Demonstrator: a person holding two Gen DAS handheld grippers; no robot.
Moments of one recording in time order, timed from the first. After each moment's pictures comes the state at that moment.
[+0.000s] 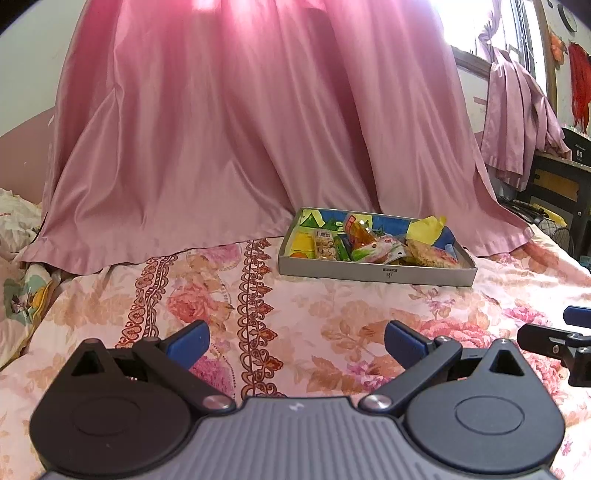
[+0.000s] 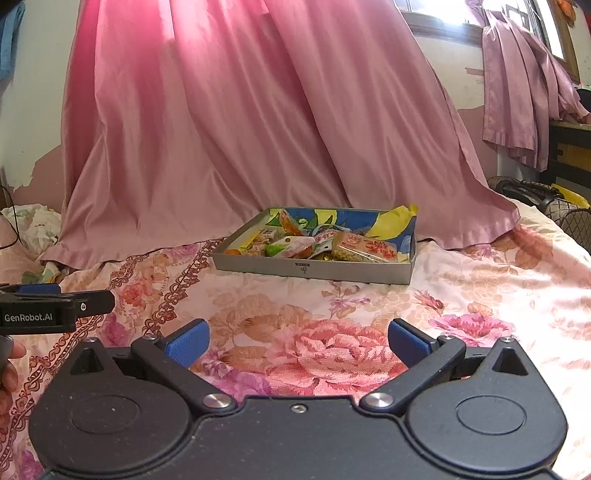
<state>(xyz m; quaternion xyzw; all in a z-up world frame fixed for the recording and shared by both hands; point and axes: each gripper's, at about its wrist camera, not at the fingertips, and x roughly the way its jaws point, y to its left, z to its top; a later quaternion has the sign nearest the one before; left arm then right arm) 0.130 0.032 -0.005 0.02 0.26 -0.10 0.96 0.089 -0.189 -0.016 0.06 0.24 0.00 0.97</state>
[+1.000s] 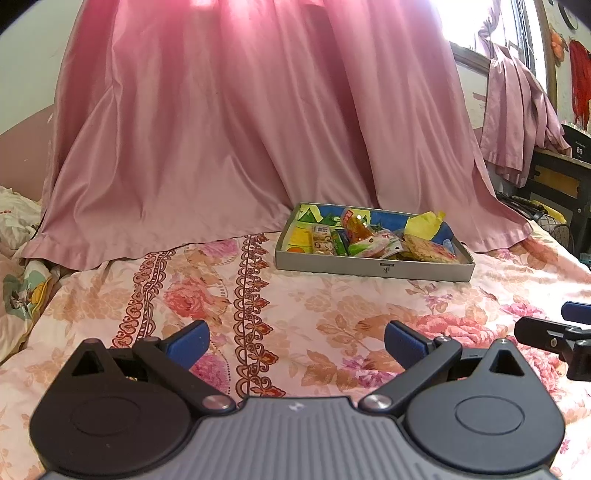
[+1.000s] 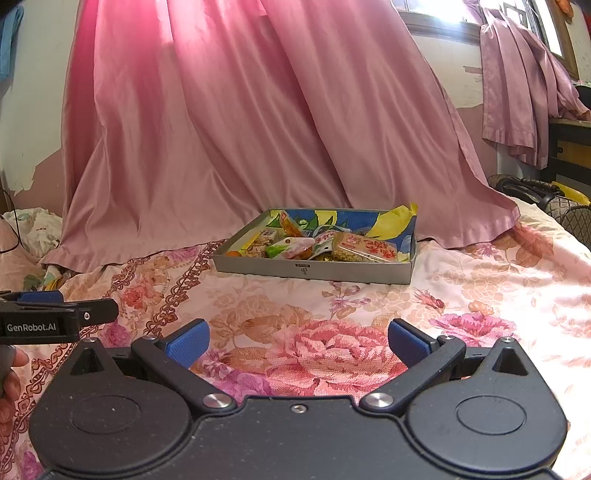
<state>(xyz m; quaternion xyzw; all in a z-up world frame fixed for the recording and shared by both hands) 0.129 0.029 -0.007 0.02 0.27 -0.10 0.96 0.089 -0.190 -0.017 0.06 0.24 0.00 0.97</state>
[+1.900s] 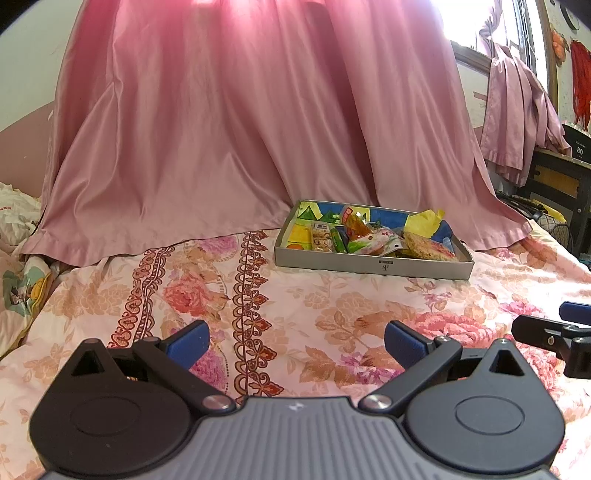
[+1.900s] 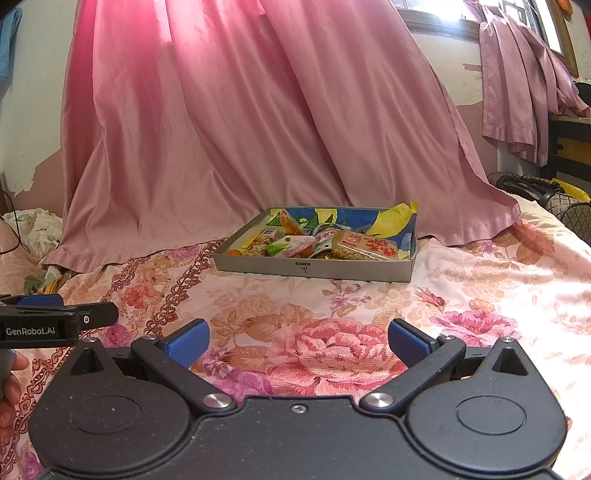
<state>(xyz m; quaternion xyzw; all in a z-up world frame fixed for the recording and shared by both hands) 0.126 0.025 -0.009 0.02 0.27 -0.10 0.96 0.089 -0.190 -0.016 0.06 0.24 0.00 0.97</state>
